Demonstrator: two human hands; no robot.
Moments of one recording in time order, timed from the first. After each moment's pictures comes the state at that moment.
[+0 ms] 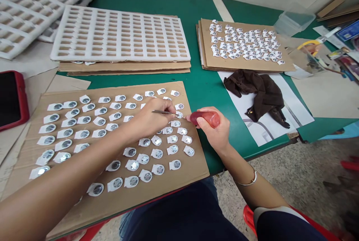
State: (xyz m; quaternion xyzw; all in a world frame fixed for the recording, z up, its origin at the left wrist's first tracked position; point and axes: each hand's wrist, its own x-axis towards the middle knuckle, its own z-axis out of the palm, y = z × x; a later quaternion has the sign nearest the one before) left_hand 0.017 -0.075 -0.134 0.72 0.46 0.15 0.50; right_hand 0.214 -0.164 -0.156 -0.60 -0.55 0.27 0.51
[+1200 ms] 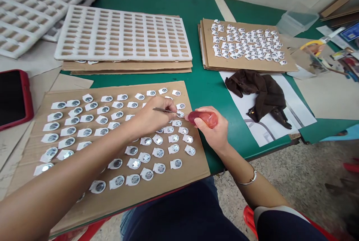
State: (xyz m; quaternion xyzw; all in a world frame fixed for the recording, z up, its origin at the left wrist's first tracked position) left_hand 0.017 -0.073 -0.132 0.71 0.47 0.14 0.51; right_hand 0.208 -0.162 -0.152 -0.58 -0.60 0.24 0.50
